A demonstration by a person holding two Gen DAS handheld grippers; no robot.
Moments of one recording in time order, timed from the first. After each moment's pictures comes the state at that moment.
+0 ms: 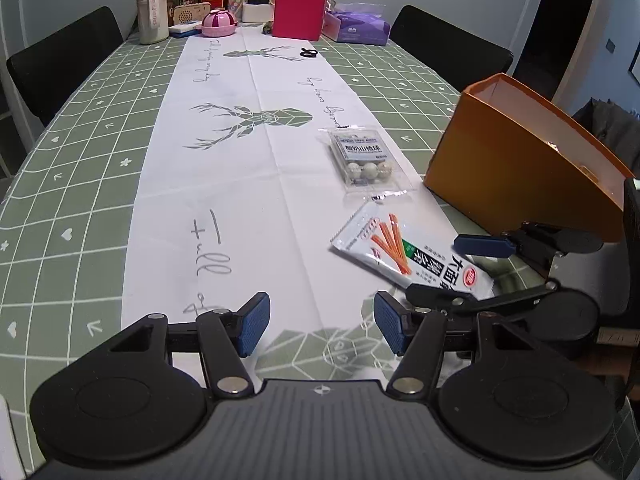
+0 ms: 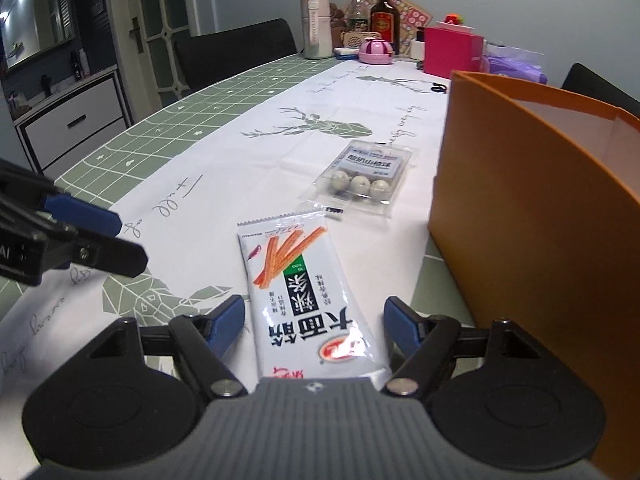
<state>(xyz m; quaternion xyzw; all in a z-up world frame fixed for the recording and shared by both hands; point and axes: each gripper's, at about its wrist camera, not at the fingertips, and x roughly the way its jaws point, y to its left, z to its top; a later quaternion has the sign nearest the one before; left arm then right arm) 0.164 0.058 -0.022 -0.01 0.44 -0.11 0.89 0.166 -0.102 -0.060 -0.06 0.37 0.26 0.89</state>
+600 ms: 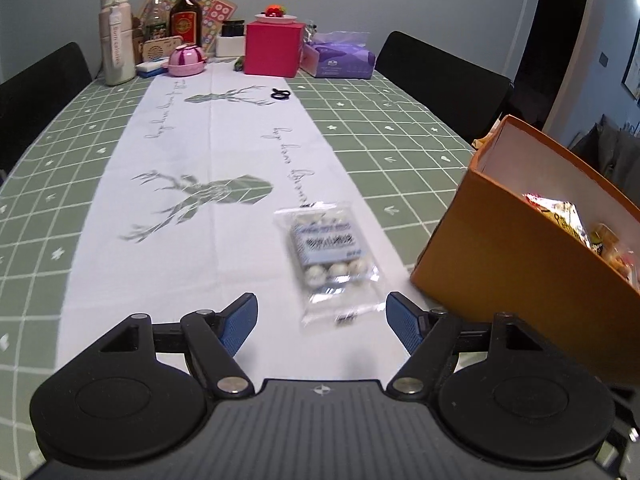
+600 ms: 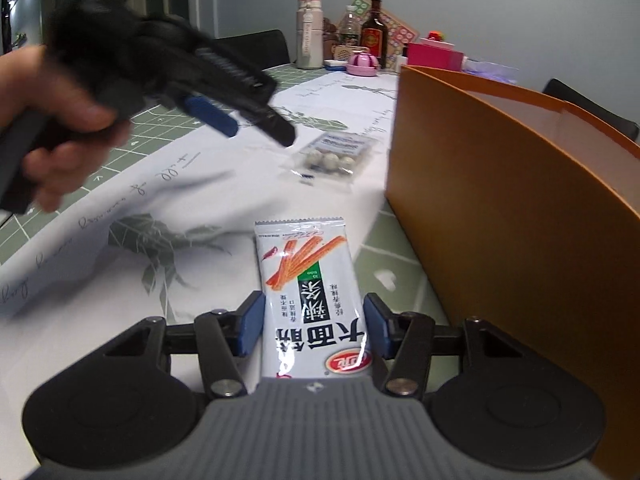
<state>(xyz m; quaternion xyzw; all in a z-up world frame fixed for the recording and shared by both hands) 0.253 0.001 -0.024 -0.01 0.39 -0.12 0.91 0.106 -0.156 -0.059 -0.07 0.35 0.23 0.91</state>
